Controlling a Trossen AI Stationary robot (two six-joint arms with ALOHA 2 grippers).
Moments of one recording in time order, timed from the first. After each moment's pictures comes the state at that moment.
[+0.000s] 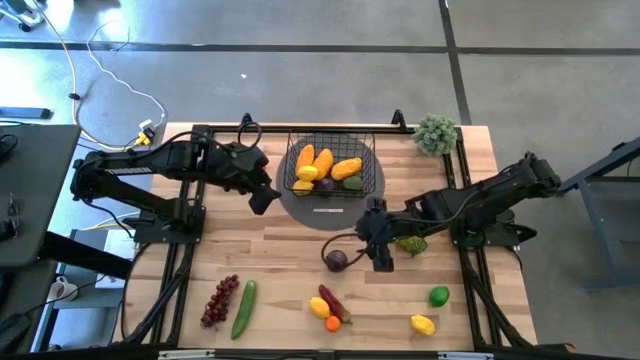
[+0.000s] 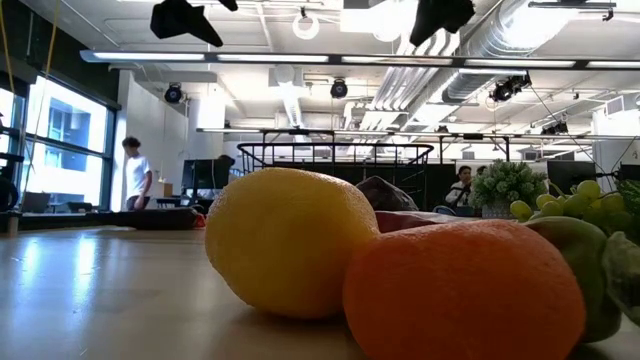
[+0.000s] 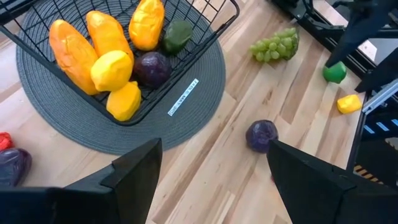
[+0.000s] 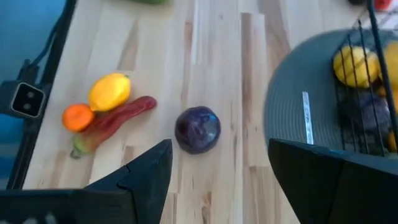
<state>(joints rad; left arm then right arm) 0.16 1.17 1.27 -0.93 -0.10 -0.63 0.32 1.45 1.27 -0.72 0.15 0.20</state>
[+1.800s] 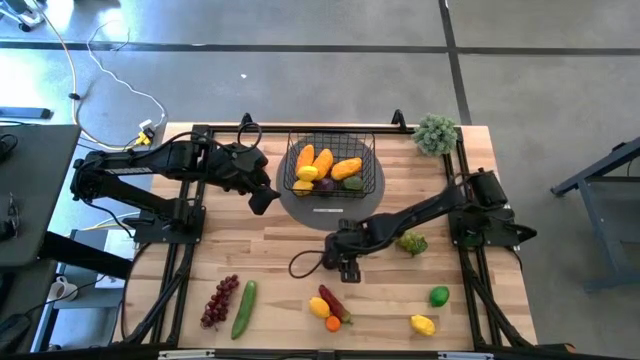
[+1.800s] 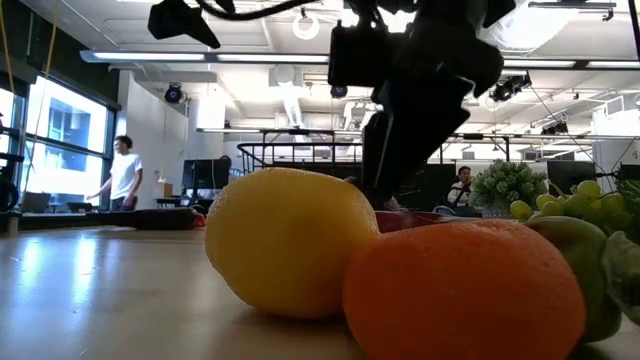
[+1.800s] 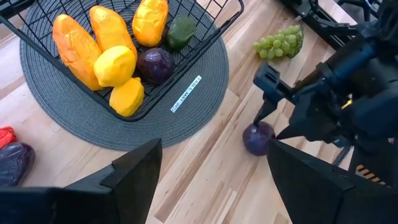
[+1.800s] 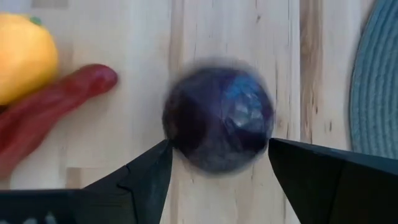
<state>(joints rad) 0.16 1.17 1.27 -0.95 -0.10 -0.63 0.26 1.90 1.27 -0.50 0.02 0.23</state>
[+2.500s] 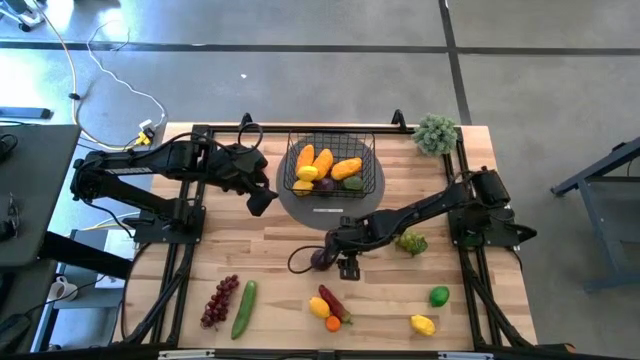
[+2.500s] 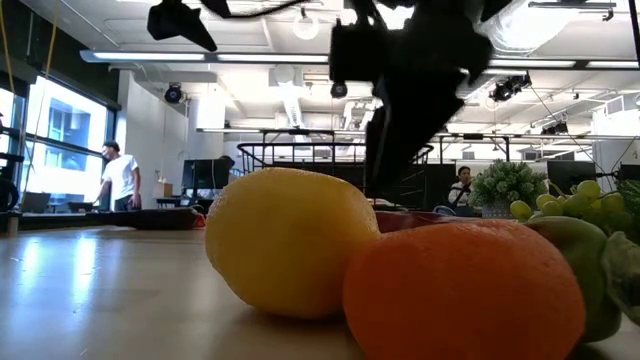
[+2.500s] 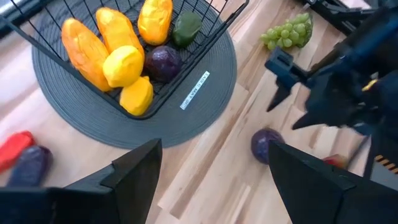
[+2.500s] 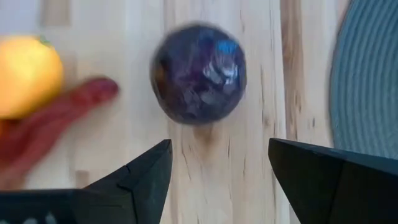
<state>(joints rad) 0.16 1.17 1.27 -0.98 -0.12 -0.57 0.25 1.86 1.29 -0.54 0.02 0.26</state>
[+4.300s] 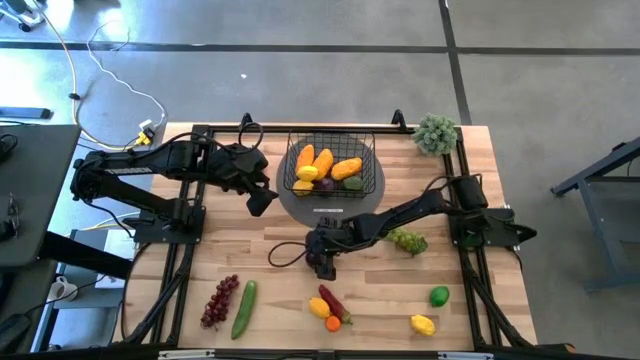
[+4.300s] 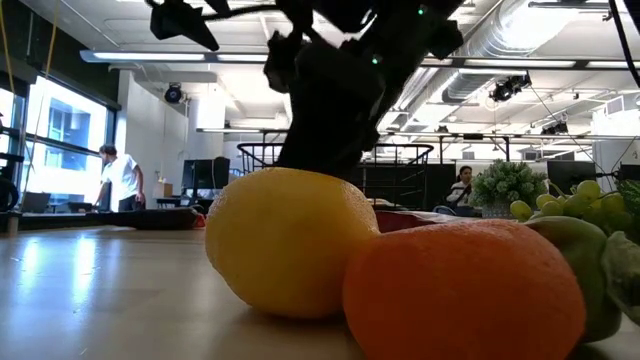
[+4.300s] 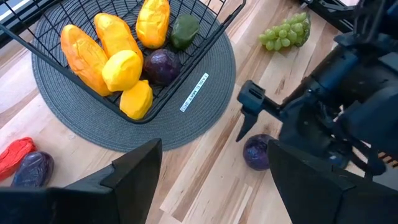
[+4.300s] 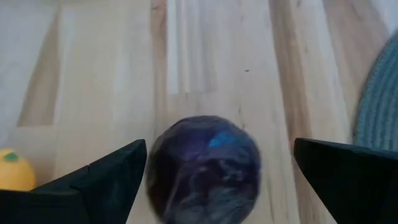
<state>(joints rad) 0.16 1.17 1.27 -0.97 -0.12 -0.55 0.21 2.03 1.36 -0.25 0.05 0.25</state>
